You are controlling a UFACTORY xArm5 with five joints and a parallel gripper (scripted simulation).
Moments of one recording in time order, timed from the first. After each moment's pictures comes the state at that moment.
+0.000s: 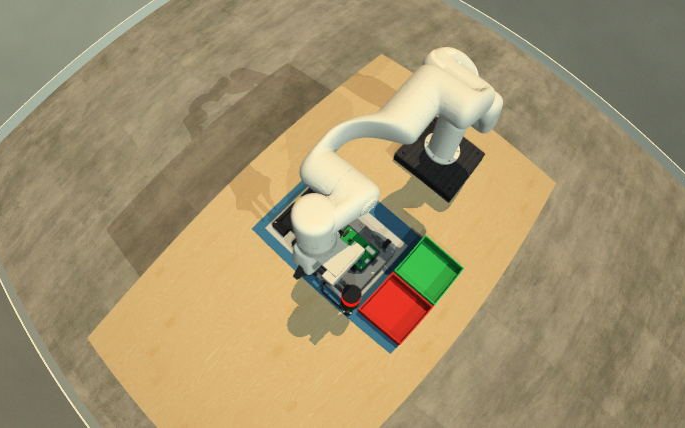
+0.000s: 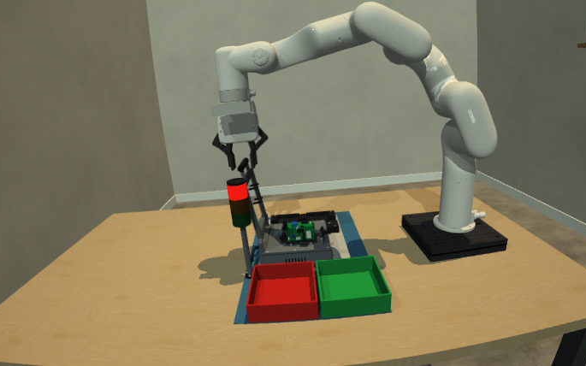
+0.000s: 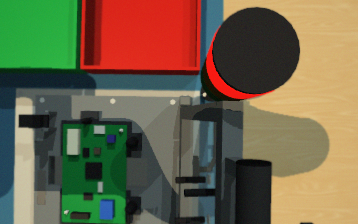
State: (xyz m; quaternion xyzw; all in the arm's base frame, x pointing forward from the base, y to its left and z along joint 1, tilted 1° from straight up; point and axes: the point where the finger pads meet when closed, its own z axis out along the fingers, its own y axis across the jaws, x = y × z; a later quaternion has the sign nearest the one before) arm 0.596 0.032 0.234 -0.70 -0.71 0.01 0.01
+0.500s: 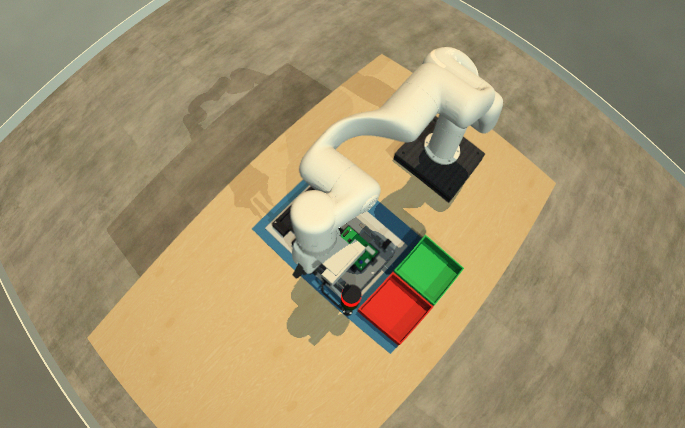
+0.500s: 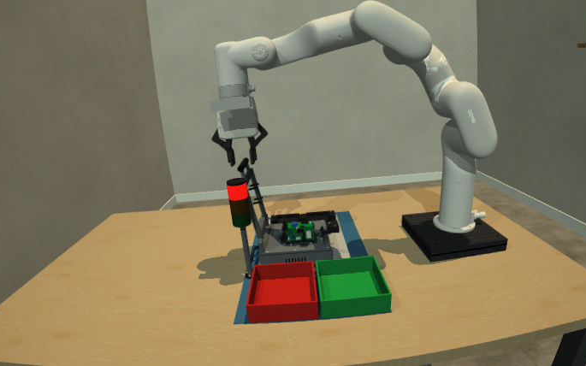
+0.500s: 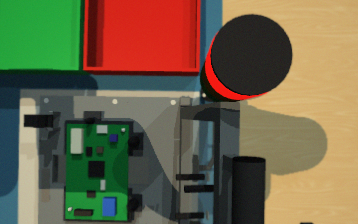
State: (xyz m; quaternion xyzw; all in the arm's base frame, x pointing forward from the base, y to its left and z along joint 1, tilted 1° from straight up) arm 0.596 0.032 0.245 -0.70 -0.71 0.01 0.01
